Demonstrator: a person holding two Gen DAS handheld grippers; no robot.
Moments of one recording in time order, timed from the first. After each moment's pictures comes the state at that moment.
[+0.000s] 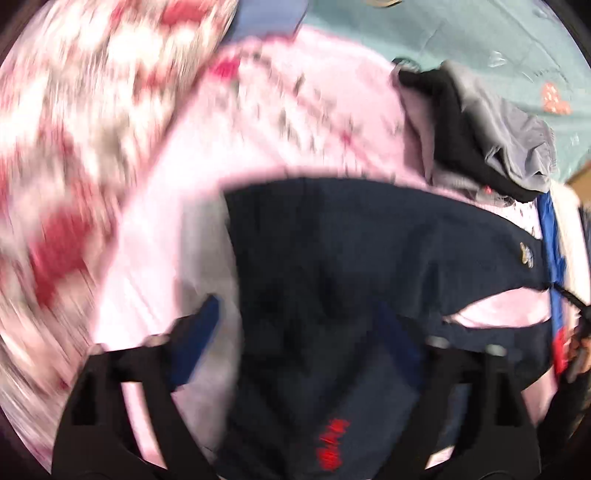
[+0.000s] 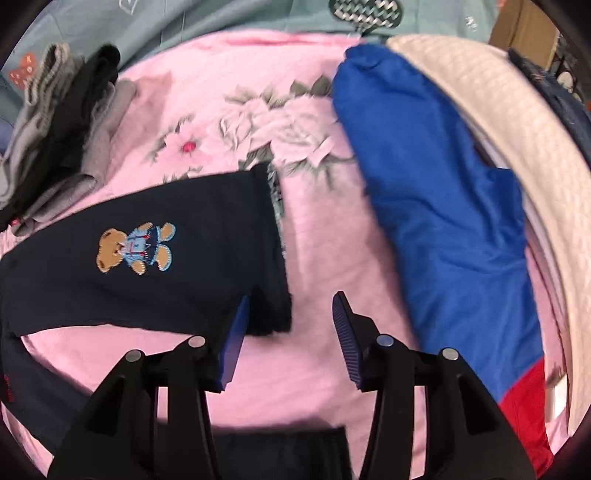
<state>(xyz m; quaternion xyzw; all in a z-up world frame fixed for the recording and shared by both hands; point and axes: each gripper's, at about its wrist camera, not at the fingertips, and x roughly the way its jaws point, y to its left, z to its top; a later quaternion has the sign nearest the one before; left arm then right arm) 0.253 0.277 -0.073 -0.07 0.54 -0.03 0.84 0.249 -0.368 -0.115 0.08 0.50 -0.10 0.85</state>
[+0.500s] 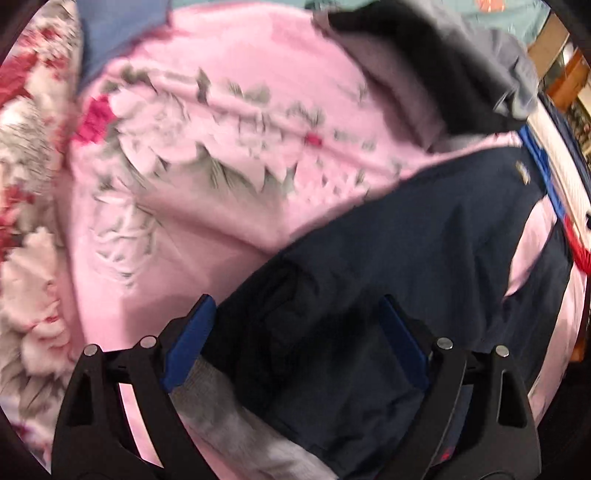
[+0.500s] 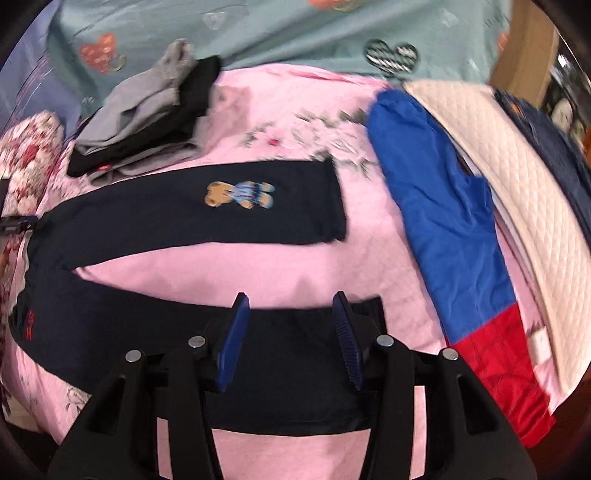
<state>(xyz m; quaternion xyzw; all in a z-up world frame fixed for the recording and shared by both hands) 0.363 0.268 -0.137 0.07 0.57 -0.22 0.79 0.151 -0.277 -0.052 0.02 0.47 -0.05 0.88</state>
